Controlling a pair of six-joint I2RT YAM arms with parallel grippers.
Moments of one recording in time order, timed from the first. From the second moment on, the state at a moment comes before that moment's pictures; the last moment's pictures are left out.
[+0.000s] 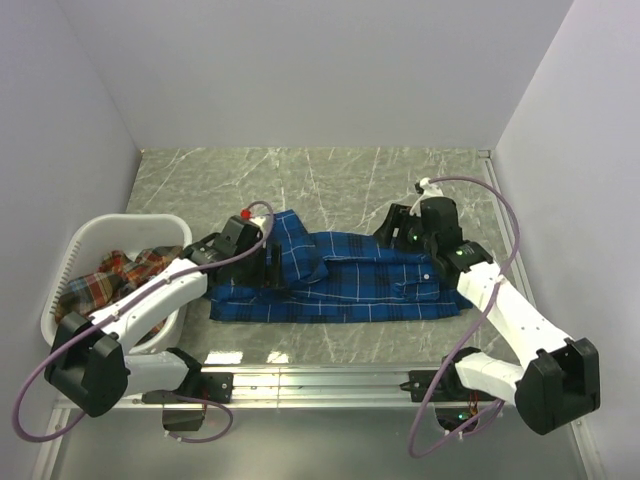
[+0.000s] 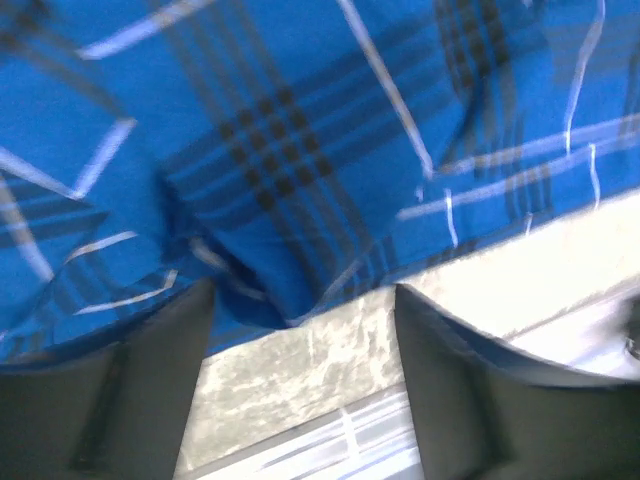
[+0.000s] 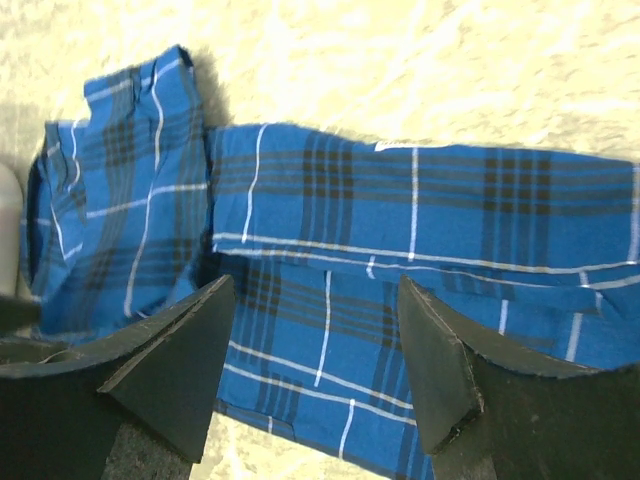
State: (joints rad) left arm -0.56 1.22 0.83 -0.56 0.13 -0.46; right arm 0.34 1.10 0.82 -0.29 -0.08 0.47
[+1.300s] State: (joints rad) left arm -0.31 1.90 1.28 -0.37 -0.15 -0.65; right arm 0.36 1.25 0.83 -0.27 -0.11 0.41
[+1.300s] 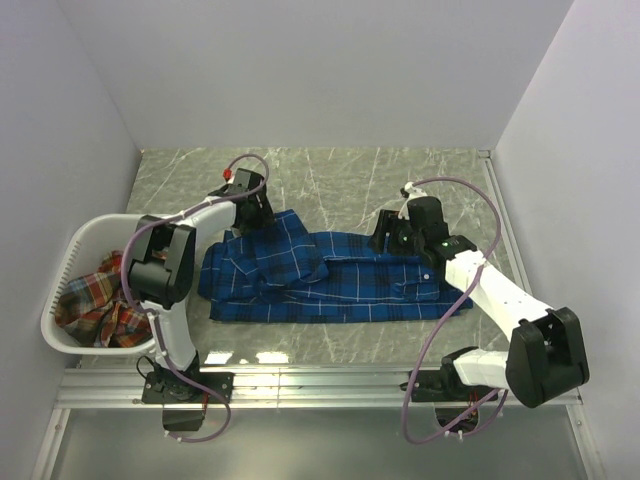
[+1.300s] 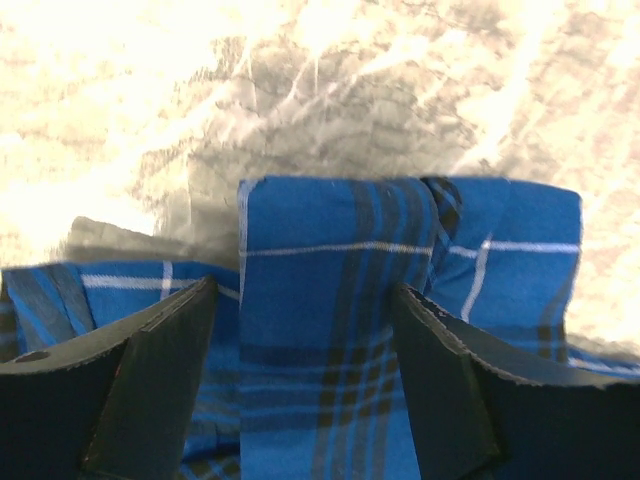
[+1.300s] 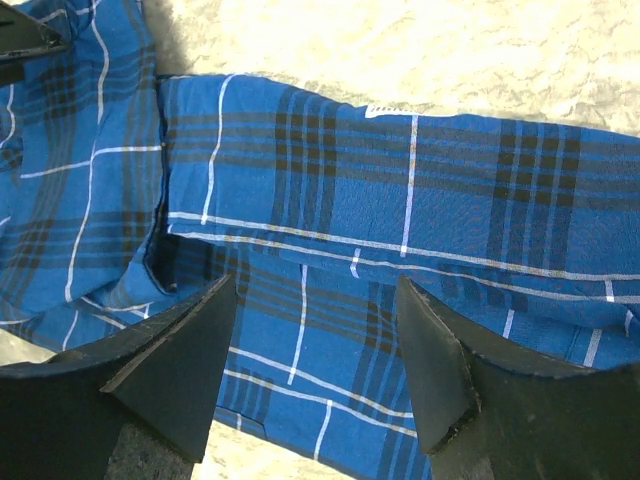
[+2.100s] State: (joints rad) left arm -0.30 2.02 1.39 -0.29 -0.08 -0.49; right arm 0.36 1.25 0.84 -0.28 -0.10 0.41
